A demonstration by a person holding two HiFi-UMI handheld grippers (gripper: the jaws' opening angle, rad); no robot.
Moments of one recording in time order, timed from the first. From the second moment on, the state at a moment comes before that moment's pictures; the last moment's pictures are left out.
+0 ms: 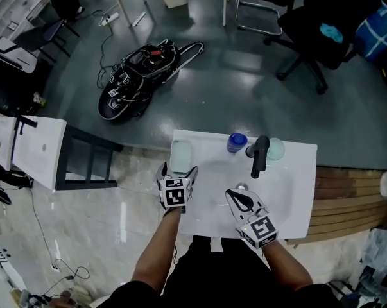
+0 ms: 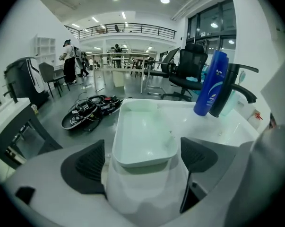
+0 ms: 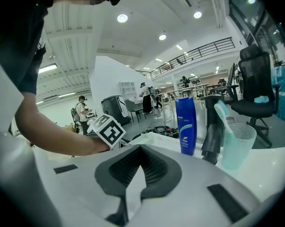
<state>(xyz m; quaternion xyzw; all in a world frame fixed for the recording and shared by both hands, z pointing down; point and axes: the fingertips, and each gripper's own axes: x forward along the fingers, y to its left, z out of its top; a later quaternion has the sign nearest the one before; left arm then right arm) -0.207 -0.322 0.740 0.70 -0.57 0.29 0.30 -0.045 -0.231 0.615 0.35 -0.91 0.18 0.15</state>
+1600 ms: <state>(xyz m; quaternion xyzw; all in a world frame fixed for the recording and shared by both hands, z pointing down) -0.208 -0.314 0.715 0.73 -0.58 0.27 0.24 -0.046 -0.227 0.621 0.37 -0.90 0.19 0.15</state>
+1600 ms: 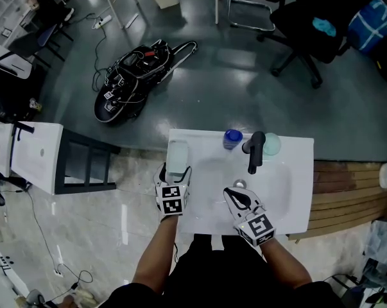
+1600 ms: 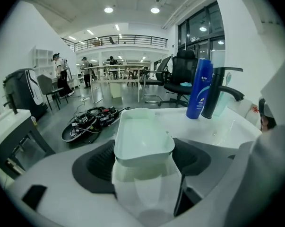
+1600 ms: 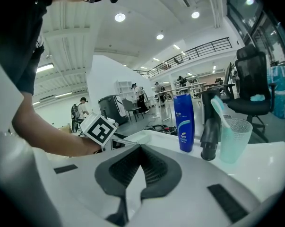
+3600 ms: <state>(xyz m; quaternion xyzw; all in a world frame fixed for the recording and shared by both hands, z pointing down) -0.170 -0.270 0.518 0.79 -0.58 0.14 0.12 0.020 -0.246 0.525 0.47 -0.88 0.07 0.09</state>
